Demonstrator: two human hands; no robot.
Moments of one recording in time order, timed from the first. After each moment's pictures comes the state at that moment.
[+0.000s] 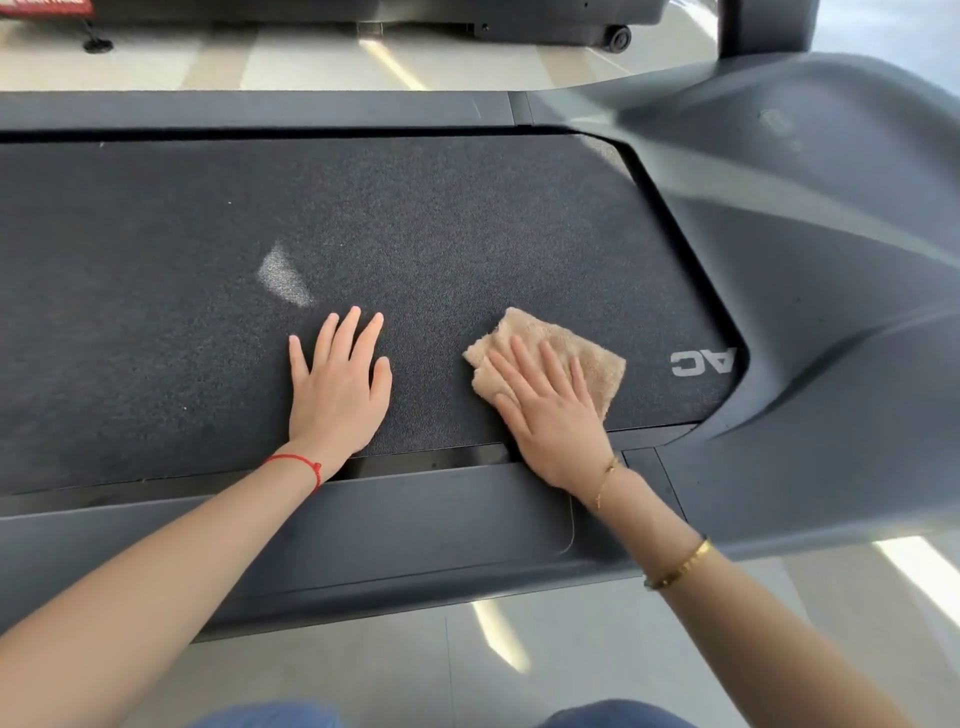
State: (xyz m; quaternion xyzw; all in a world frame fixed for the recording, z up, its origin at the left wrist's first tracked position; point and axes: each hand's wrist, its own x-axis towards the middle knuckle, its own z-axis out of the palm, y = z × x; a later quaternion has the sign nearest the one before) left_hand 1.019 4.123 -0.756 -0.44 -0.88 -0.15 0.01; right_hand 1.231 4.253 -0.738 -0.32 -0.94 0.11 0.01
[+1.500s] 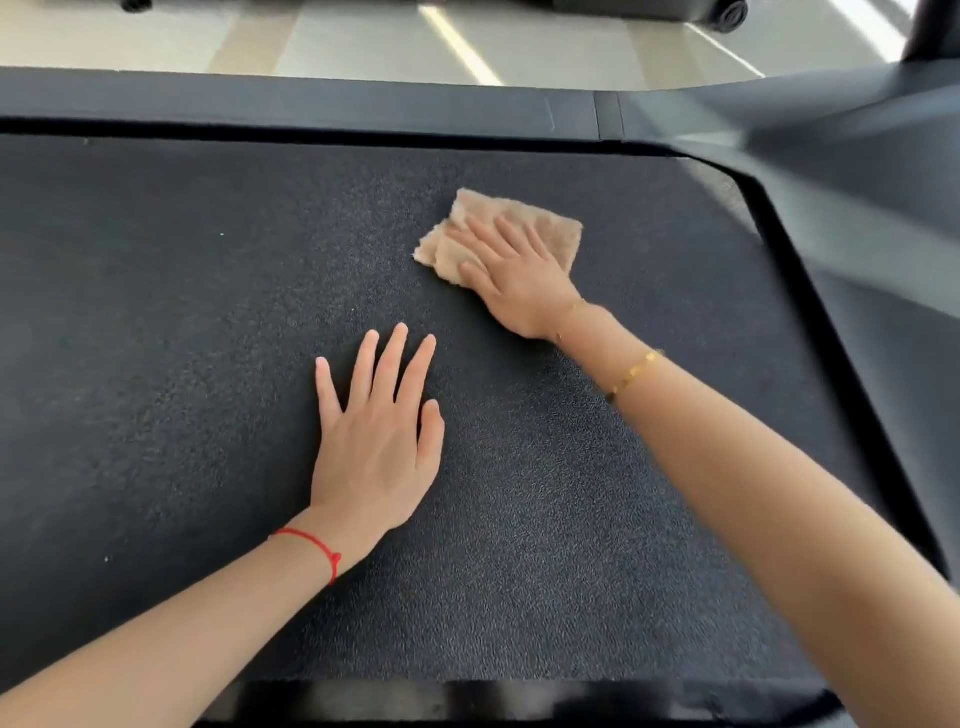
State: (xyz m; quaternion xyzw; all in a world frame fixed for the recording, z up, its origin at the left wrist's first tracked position) left_hand 0.978 4.214 -0.755 -0.43 -0.90 -0.05 -0.01; right_hand 0.982 4.454 -0.741 -0.17 -0.98 0.14 -0.01
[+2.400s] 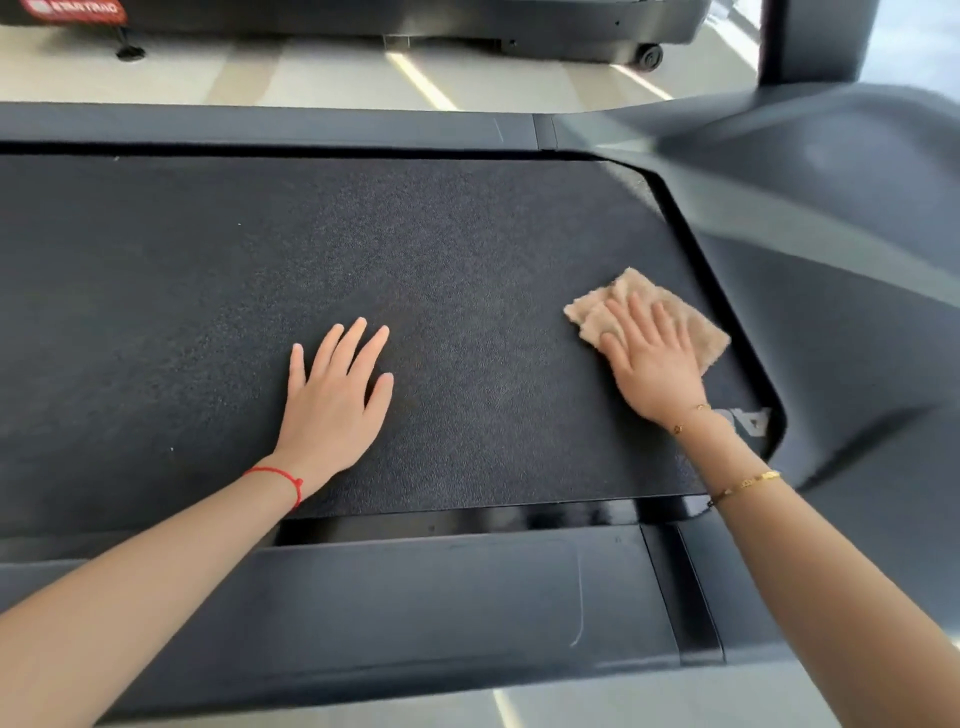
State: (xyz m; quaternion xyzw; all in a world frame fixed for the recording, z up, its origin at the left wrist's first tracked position) left_hand 0.989 4.145 -0.752 -0.45 -0.89 -0.12 -0.03; right_hand 1.224 4.413 -0.738 -0.42 -0.90 0.09 0.03
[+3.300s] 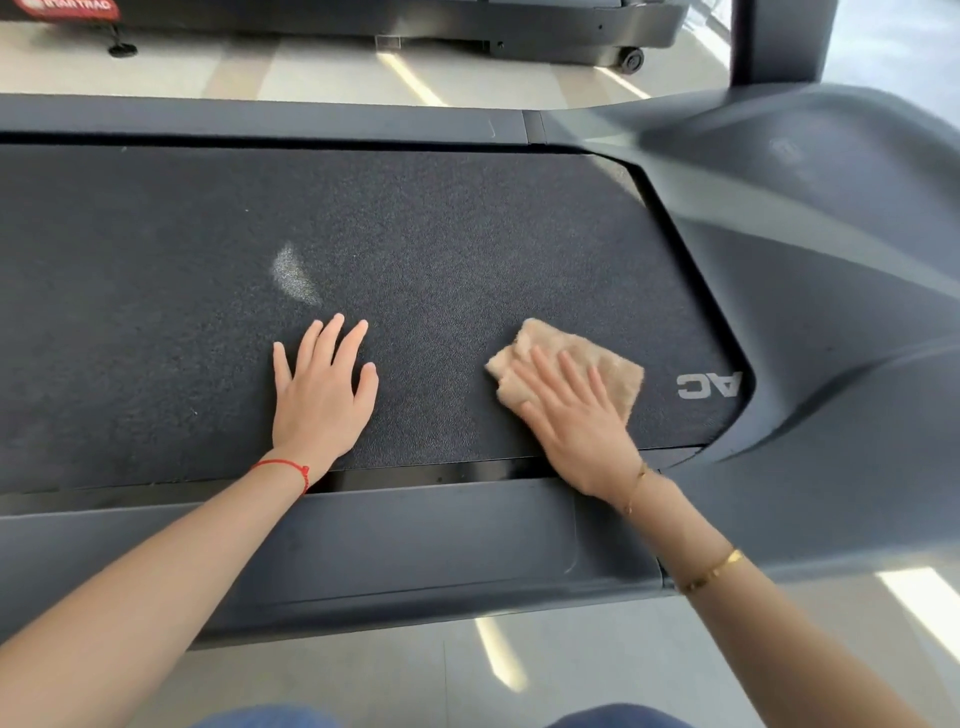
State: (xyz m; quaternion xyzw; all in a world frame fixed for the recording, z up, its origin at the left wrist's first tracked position) left_hand 1.001 4.113 -0.755 -0.41 -0.90 -0.16 0.02; right_hand 1.242 4.277 -0.736 -0.27 -0.95 0.12 0.01
